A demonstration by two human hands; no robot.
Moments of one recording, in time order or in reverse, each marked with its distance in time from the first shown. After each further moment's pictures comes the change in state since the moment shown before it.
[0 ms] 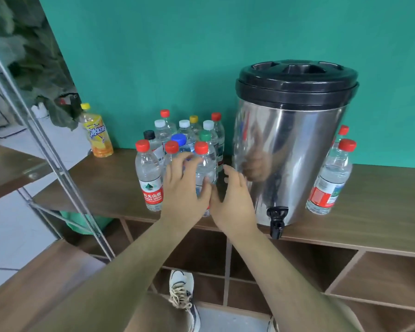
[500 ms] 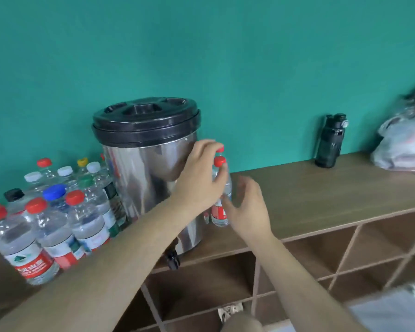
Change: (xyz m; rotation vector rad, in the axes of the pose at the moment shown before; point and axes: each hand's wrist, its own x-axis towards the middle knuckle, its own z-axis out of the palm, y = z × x) left_hand 0.074 0.236 0.104 -0.349 -0.365 0.291; right_hand 0.007 0.126 -0.218 -0.156 0.379 0.161
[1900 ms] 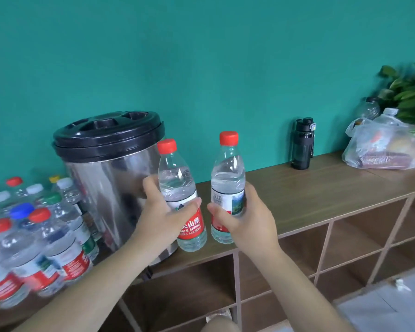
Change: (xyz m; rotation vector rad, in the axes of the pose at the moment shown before) left_hand -0.047 0.036 0.010 -0.453 0.065 -0.419; right_hand -0.018 0.008 -0.087 0.037 -0.030 0.014
